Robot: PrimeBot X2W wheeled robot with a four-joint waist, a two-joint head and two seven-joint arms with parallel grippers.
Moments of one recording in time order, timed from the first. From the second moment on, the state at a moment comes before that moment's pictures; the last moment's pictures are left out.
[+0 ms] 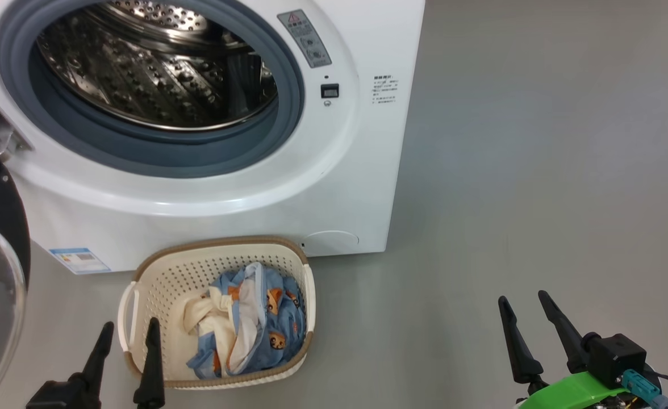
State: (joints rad) left arm 0.04 0.04 0.05 0.13 -0.22 -0.13 -0.26; right arm -0.02 -0.05 -0.01 0.21 0.19 0.13 -0.26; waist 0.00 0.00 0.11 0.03
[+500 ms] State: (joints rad) left arm -0.04 0.09 0.04 0.16 -0.29 -0.13 -0.26; right arm -0.11 -0.05 0.02 0.21 0.20 0.13 -0.26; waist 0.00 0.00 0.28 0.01
